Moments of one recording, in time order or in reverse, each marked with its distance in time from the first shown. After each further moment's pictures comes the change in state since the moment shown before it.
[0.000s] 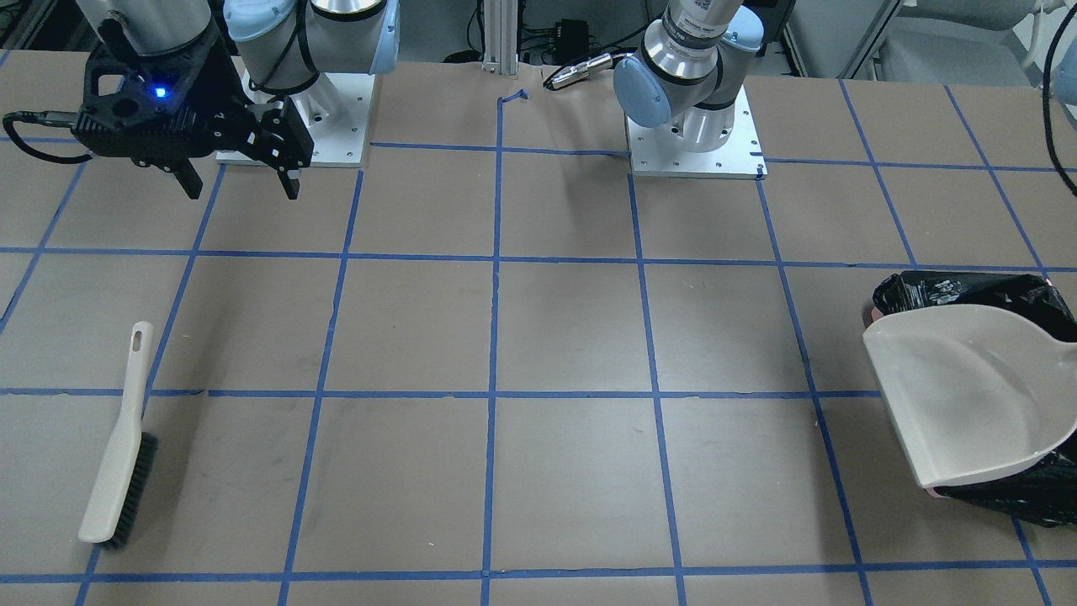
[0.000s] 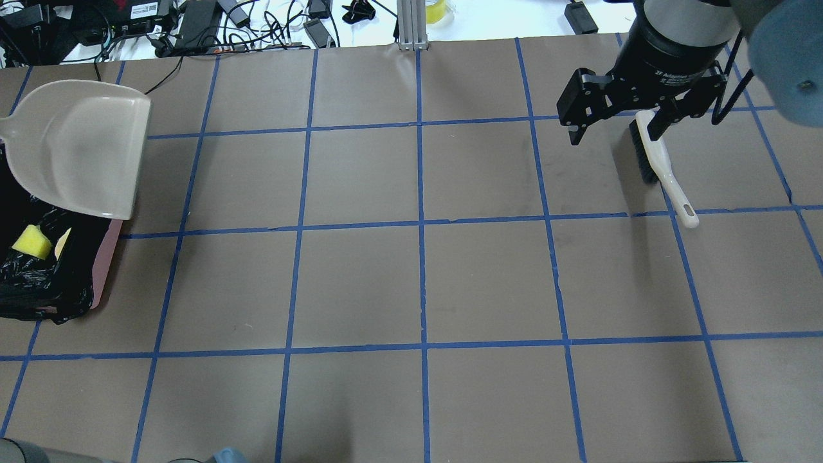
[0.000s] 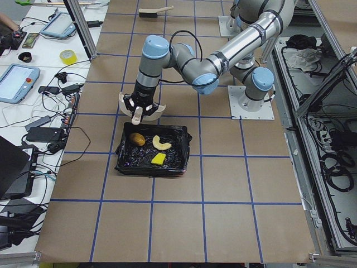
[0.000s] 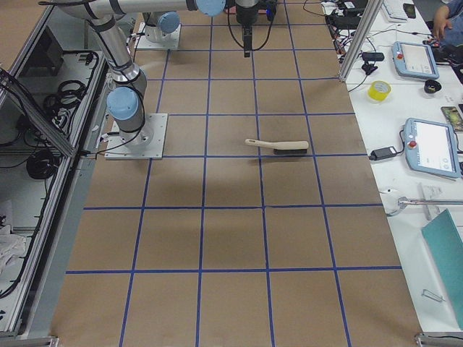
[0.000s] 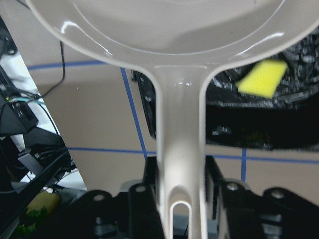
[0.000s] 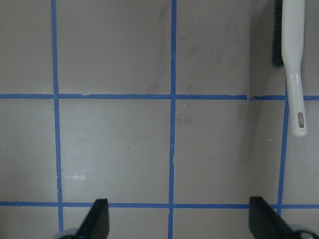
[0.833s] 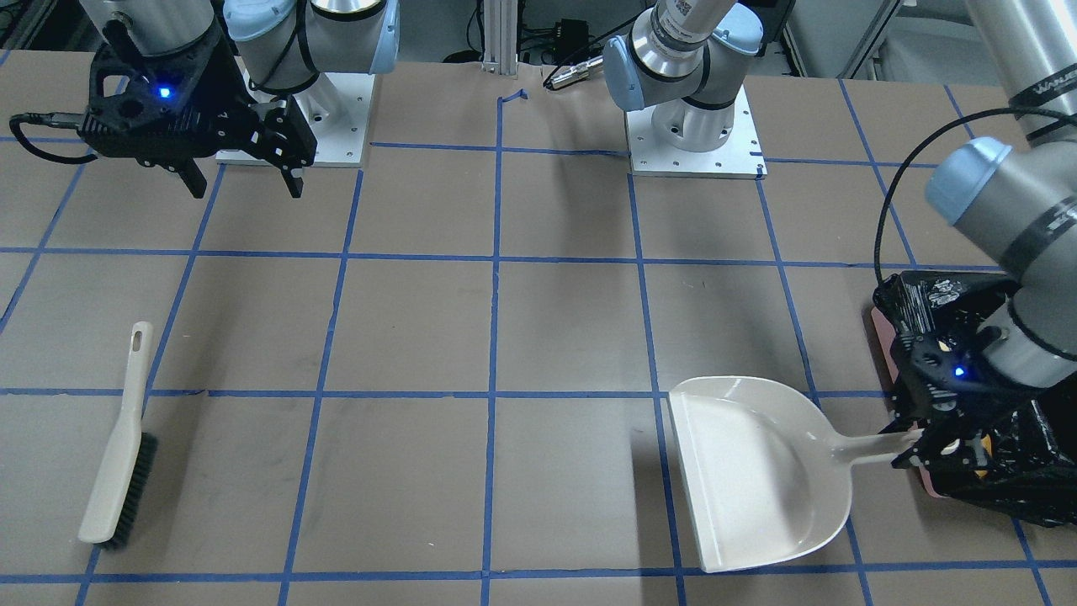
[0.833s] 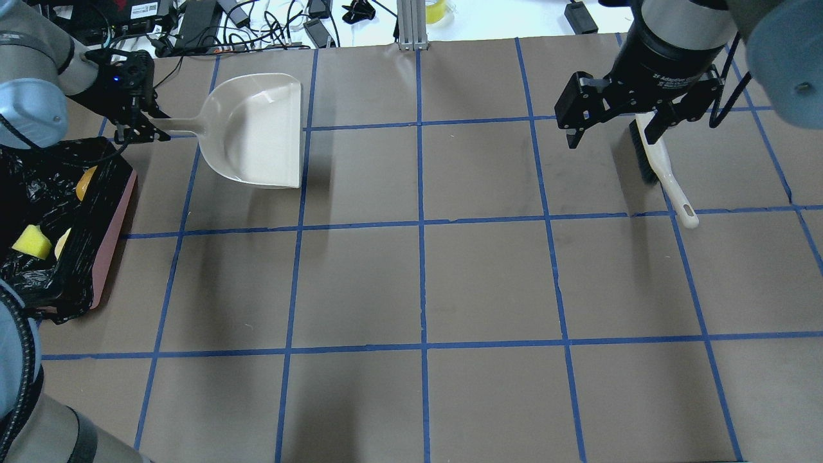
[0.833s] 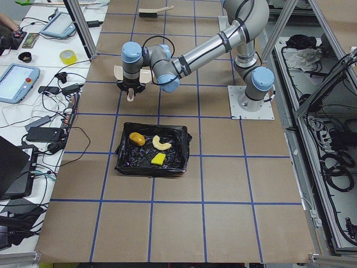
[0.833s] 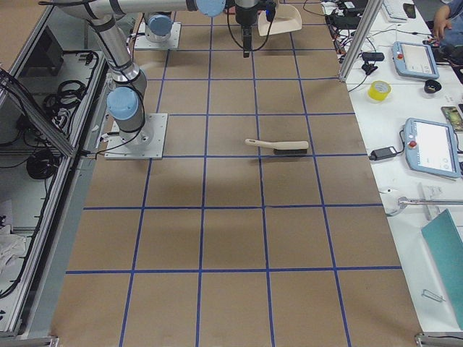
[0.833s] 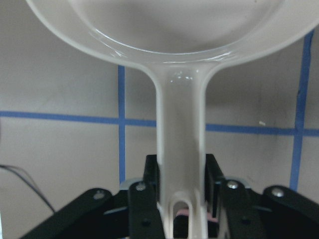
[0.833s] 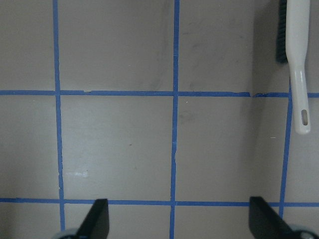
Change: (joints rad) left arm -0.274 -0.203 0.019 -0.059 -0.156 -0.325; right arm 0.001 0.001 0.004 0.007 0.003 -0.002
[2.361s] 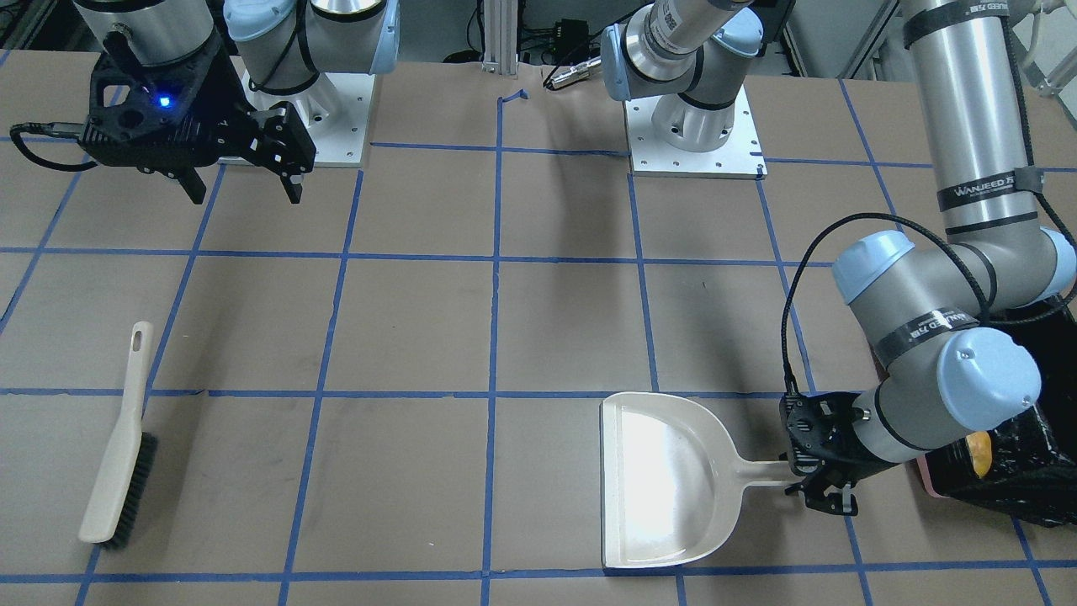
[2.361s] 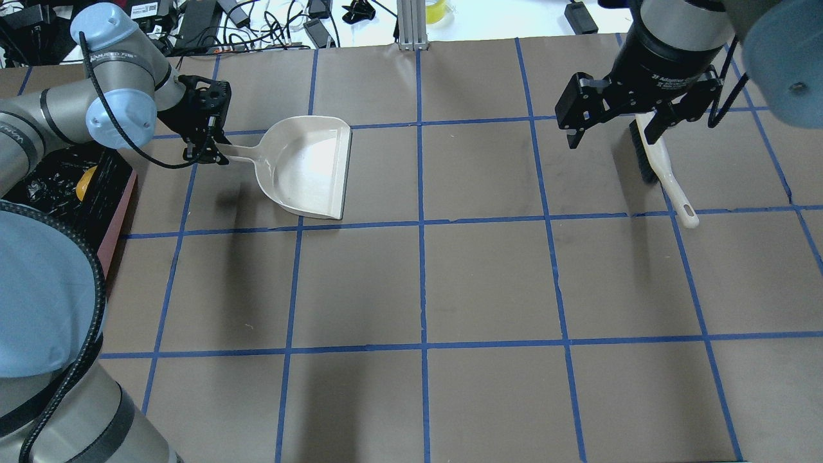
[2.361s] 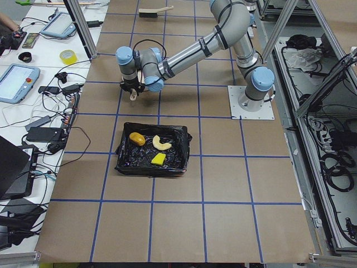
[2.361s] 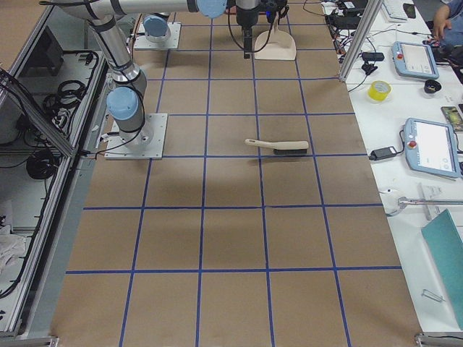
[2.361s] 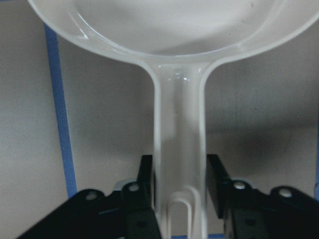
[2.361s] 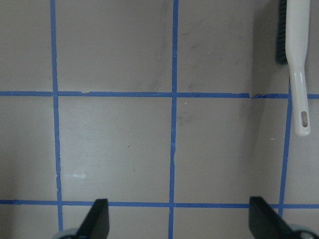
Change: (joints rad) left arm -0.114 -0.130 0.026 -0.019 0.084 -0.049; right arm -0.003 0.008 0.002 -0.008 -0.002 -0.003
